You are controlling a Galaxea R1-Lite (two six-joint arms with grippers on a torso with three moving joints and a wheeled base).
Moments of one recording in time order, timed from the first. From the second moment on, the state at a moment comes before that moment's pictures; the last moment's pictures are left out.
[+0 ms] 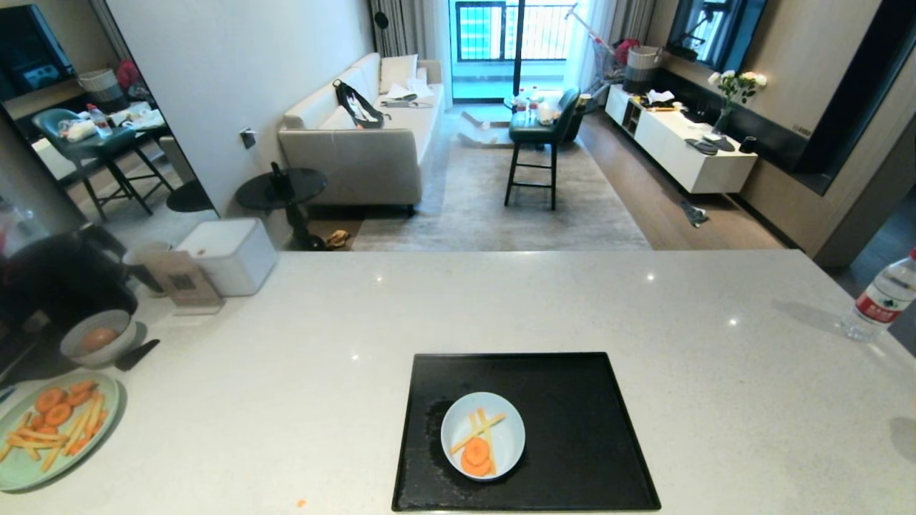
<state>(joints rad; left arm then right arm) 0.00 0.05 -0.12 0.19 -0.02 0.00 0.00 0.00 0.00 -0.01 -0.06 0.11</state>
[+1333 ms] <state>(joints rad) -0.58 1.45 -0.78 0.21 0.13 0.22 0.00 0.00 0.00 -0.01 -0.06 0.11</state>
